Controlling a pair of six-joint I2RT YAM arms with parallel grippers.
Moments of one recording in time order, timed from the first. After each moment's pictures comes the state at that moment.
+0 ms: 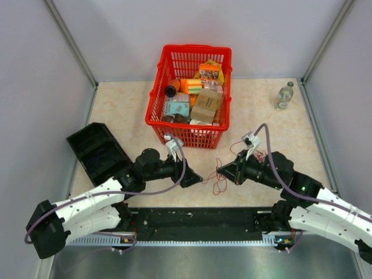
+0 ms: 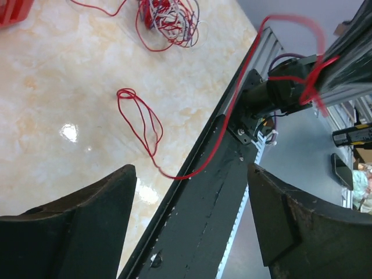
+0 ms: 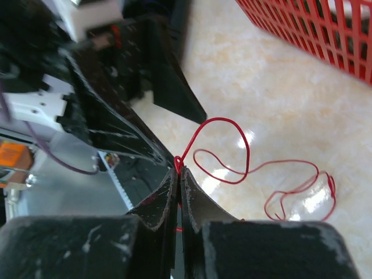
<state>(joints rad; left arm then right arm) -0.85 0.94 0.51 0.09 0.39 -0.60 0.98 0.59 0.61 -0.30 -0.05 0.60</state>
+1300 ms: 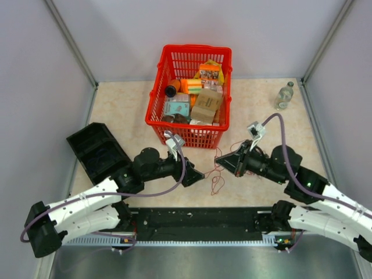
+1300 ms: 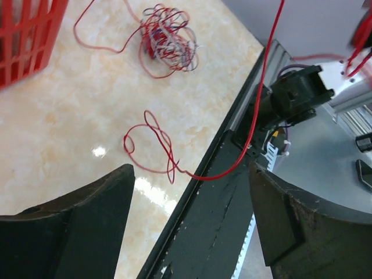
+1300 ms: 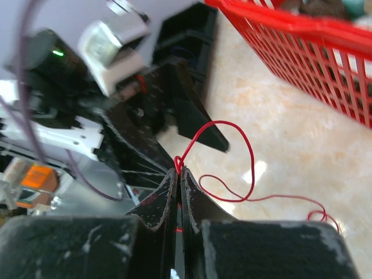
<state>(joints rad) -0.92 0.88 0.57 0.08 0.30 -0.50 0.98 0.63 0.81 -0.29 -0.05 0.61</state>
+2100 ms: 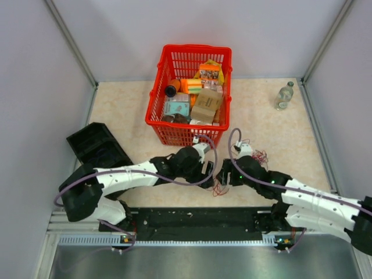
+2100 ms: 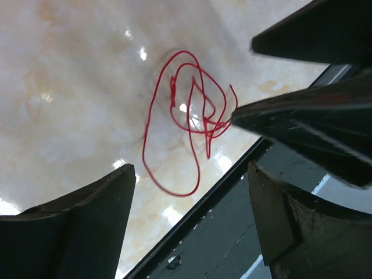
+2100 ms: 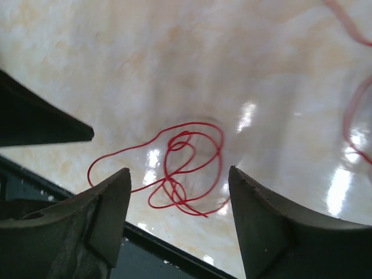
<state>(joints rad) -1.01 1.37 0.76 -0.14 0.13 -0.61 0.94 0.91 0.41 -0.19 0.17 0.73</state>
